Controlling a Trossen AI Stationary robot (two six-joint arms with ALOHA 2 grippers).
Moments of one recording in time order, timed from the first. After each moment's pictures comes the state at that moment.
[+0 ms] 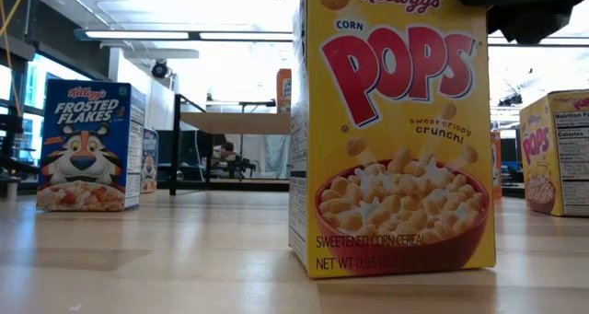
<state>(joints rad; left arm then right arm) -0.25 1.10 1.14 -0.56 -0.61 -0.26 0.59 1.71 0.82 0.39 0.19 0.24</state>
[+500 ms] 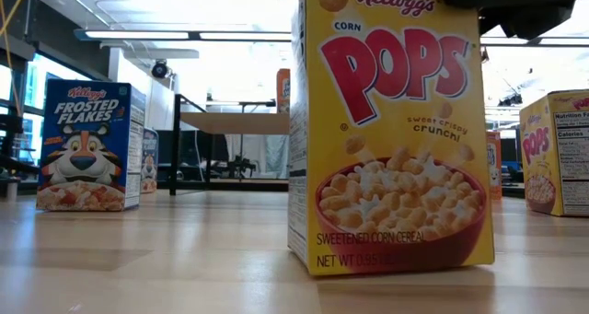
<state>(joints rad) -0.24 1.10 1.14 -0.56 -0.61 -0.23 0.59 1.71 0.82 0.41 0.16 0.23</state>
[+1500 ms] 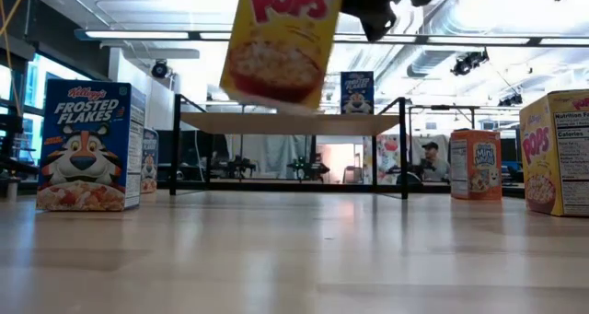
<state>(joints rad) -0.14 1.10 1.14 -0.52 -0.50 0.04 0.38 1.54 0.82 0.42 0.16 0.08</state>
